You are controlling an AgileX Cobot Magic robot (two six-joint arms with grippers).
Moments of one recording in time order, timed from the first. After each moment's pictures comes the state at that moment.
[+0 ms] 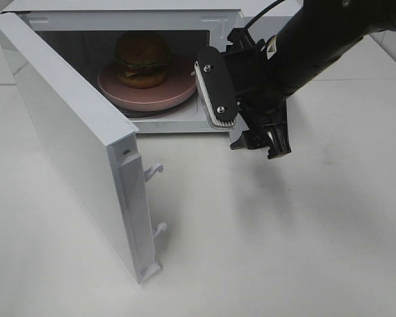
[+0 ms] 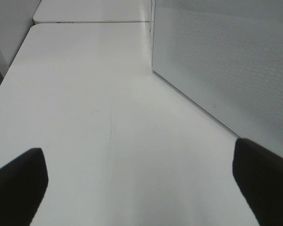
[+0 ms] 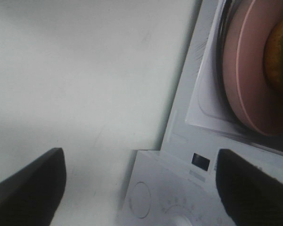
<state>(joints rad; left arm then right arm) 0.01 0.00 -0.50 -0.08 1.04 0.04 0.56 1.69 -1.14 0.00 0.42 -1.28</state>
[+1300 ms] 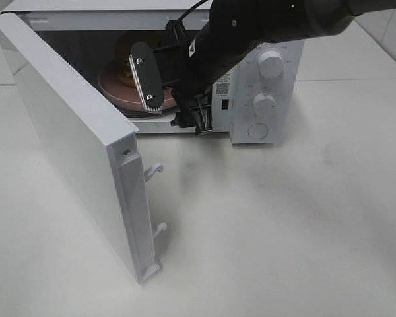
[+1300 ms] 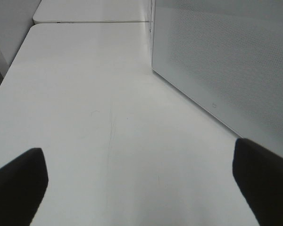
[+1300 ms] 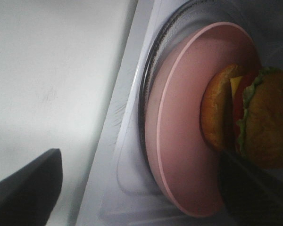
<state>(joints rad) 0.01 0.00 -0.50 -0.08 1.04 0.04 0.63 2.05 -1.51 -0.05 0.30 -1.24</state>
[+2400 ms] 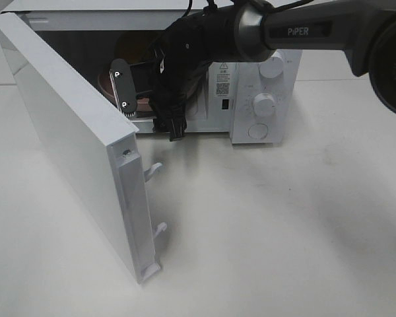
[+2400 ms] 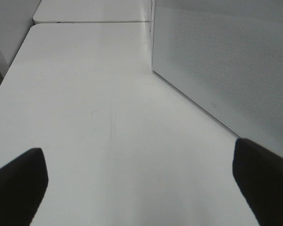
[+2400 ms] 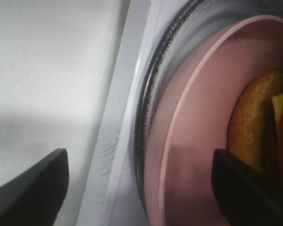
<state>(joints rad) 0.01 0.00 -0.50 -0.08 1.04 0.04 0.63 2.33 -1.86 -0.08 0.44 -1.14</state>
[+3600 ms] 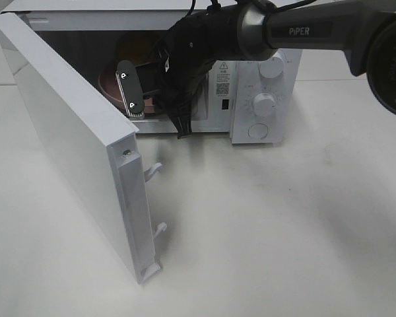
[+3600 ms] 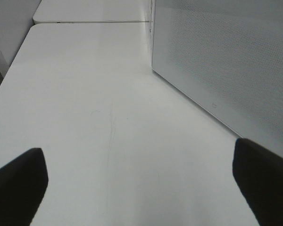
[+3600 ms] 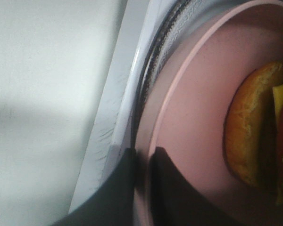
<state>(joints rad) 0.01 0.00 -0.50 -0.08 1.04 0.04 0.62 2.34 -1.87 -0.10 0.46 -1.19</state>
